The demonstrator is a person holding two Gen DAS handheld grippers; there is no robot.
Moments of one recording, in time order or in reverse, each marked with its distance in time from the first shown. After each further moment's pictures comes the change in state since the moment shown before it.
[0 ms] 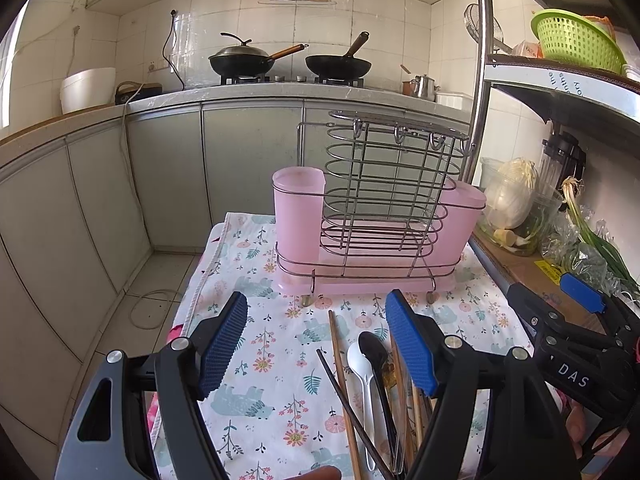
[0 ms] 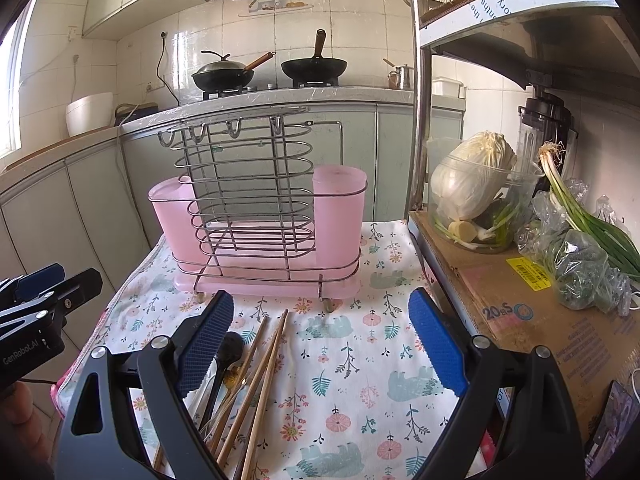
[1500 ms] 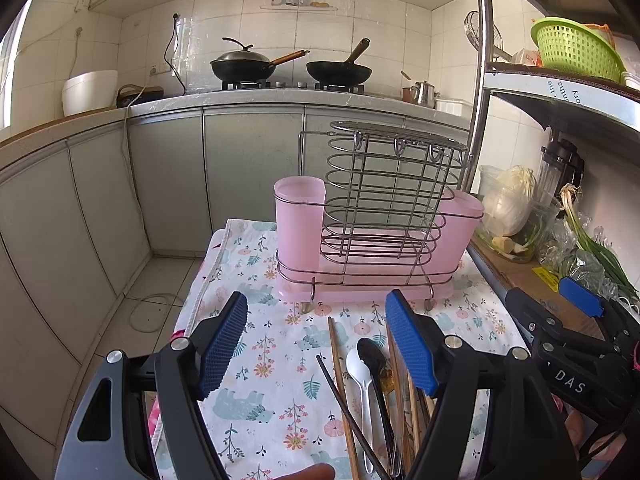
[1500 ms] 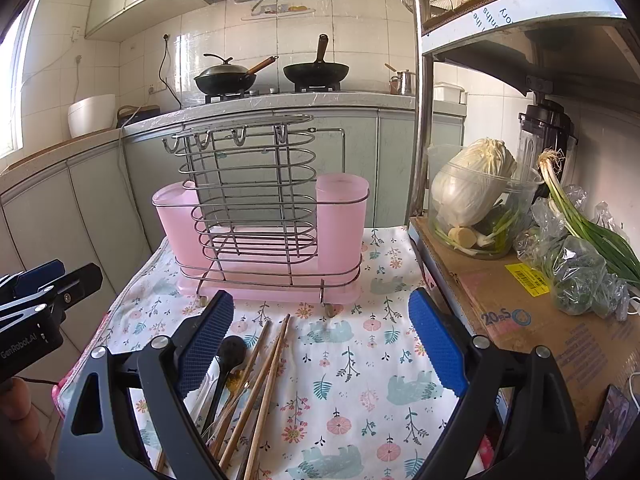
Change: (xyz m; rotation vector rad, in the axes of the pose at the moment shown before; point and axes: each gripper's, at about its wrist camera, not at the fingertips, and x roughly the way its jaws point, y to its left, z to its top) left arm -0.010 0.002 0.006 -0.006 -0.020 -0.003; right arm -0.008 0.003 0.006 -0.004 -0.012 0.001
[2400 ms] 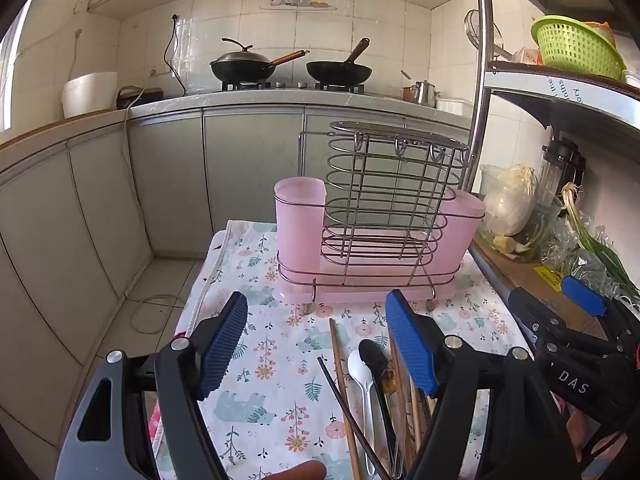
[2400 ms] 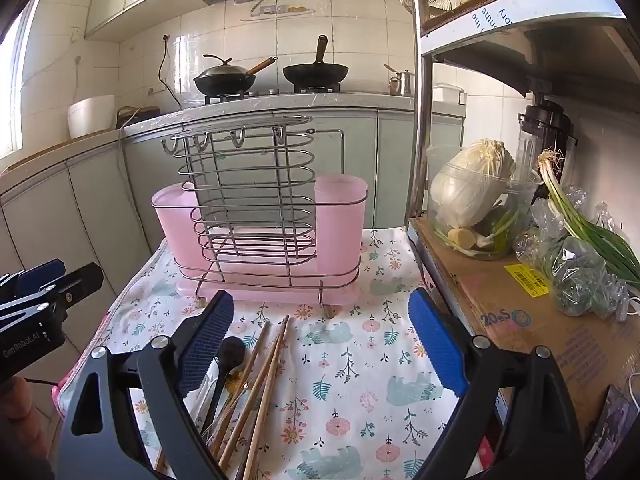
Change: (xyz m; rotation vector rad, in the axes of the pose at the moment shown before) left arm 0.003 0.001 0.000 0.002 0.004 0.003; right arm 0.001 0.000 -0.001 -0.001 -0.010 -0.001
